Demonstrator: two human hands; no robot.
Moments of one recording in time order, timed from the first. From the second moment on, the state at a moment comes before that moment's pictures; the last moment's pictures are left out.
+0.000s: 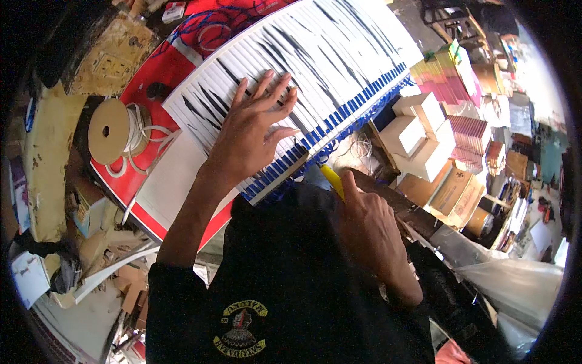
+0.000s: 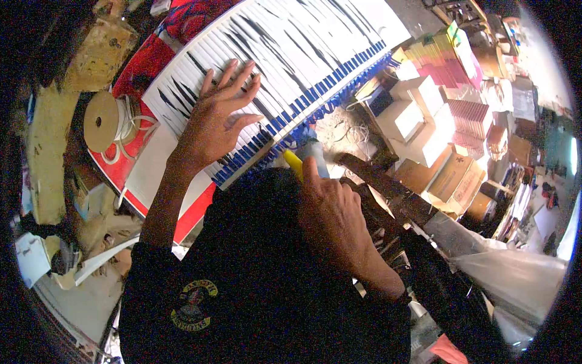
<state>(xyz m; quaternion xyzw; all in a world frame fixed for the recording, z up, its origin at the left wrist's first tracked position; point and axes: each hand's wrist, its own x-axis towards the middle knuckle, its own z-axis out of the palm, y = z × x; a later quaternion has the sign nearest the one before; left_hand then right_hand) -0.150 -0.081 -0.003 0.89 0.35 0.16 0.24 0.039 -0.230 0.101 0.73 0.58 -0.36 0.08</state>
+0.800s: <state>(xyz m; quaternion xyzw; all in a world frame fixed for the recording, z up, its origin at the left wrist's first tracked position) -0.163 -0.100 -0.013 0.86 0.40 0.25 0.18 0.073 -0.247 0.123 0.77 0.50 -0.39 0.02</state>
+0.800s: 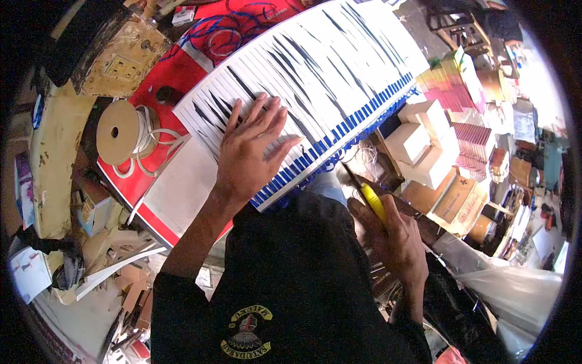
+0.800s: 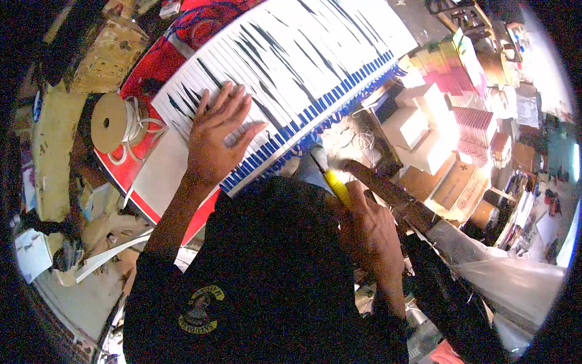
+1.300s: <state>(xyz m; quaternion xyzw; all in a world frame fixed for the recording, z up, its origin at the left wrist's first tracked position) -0.168 -0.097 -0.004 0.87 0.39 0.21 0.20 0.035 -0.246 0.058 0.70 0.64 -0.30 -0.09</state>
